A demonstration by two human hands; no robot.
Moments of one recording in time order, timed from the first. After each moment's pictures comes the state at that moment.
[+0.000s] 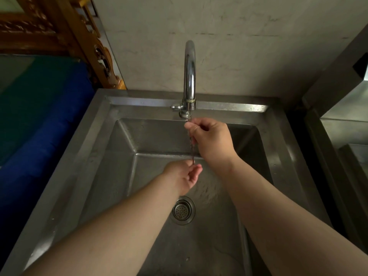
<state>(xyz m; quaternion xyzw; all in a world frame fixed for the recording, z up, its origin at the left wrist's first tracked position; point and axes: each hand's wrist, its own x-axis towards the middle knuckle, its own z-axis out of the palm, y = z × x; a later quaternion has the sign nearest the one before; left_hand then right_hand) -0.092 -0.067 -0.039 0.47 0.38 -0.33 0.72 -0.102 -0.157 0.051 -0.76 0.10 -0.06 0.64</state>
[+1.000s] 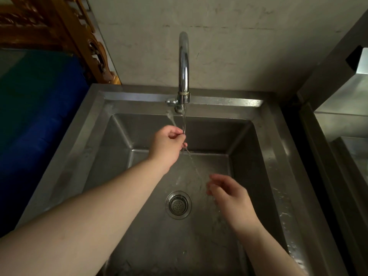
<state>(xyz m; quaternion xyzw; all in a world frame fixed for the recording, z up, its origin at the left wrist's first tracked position) -0.070 -0.050 -0.015 0.76 0.07 -0.07 0.64 -0.233 -0.183 -0.011 -0.73 0.27 0.04 0.63</state>
